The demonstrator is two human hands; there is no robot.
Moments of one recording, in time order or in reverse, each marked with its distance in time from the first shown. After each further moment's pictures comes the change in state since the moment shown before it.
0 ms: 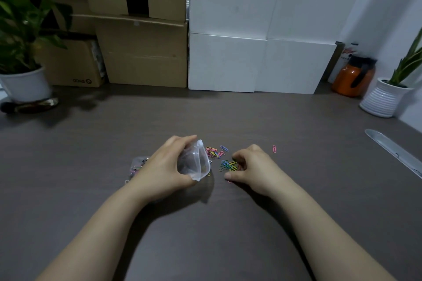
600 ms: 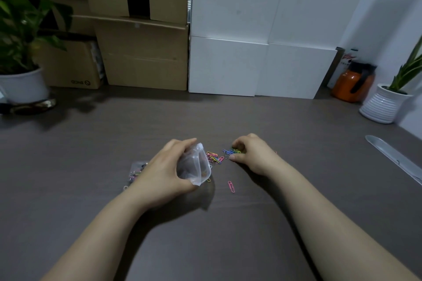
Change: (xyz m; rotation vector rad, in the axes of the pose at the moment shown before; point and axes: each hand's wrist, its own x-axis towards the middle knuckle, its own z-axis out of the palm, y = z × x) left_hand -0.001 0.003 -0.002 -0.061 0.013 -0.018; right_hand 0.061 0.015 -0.007 -0.066 -0.006 0.022
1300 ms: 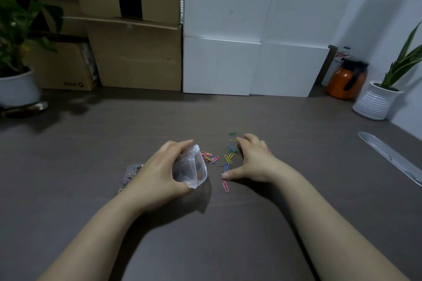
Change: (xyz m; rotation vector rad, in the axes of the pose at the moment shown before) left_hand 0.000 0.005 0.002 -0.002 -0.027 0.006; right_hand -0.020 0.013 -0.003 -0.068 -0.070 0.011
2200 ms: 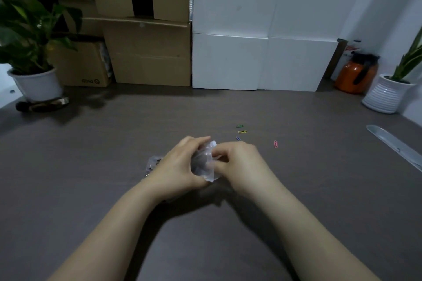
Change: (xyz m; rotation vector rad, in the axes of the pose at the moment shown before) left_hand -0.011 0.014 0.010 -0.014 -0.048 0.025; right_hand -0.085 -0.094 -0.004 0.366 0.150 -0.239
